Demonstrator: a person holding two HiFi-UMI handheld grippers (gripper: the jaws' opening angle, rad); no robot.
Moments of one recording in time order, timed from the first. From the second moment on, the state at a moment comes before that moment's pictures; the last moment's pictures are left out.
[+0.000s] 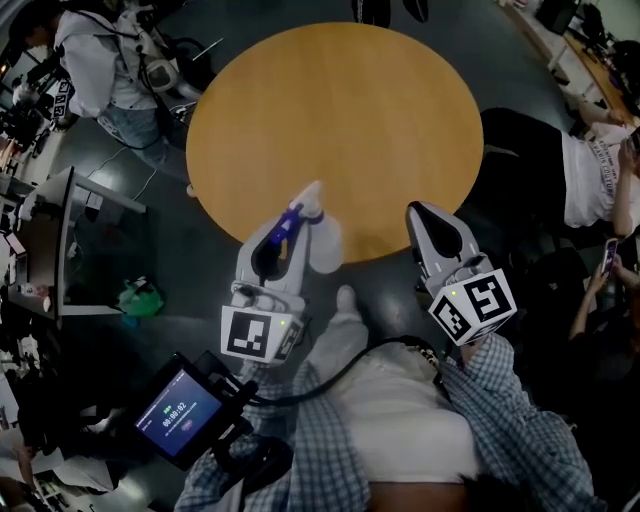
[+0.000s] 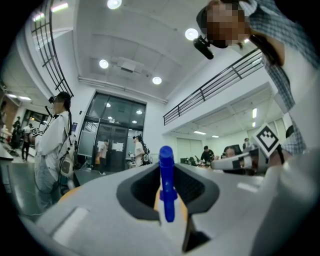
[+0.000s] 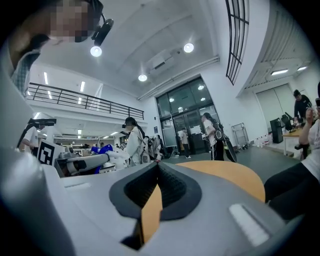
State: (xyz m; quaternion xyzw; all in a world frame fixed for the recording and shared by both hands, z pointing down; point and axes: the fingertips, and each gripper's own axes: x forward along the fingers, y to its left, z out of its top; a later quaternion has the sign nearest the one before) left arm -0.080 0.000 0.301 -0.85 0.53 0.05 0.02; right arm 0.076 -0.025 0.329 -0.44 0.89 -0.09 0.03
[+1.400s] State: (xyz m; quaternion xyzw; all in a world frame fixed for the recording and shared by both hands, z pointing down) left arm -0.095 -0.184 0.350 -0.85 0.52 0.00 -0.03; right arm 0.069 -0.187 0.365 -0.47 0.87 -0.14 -0.03
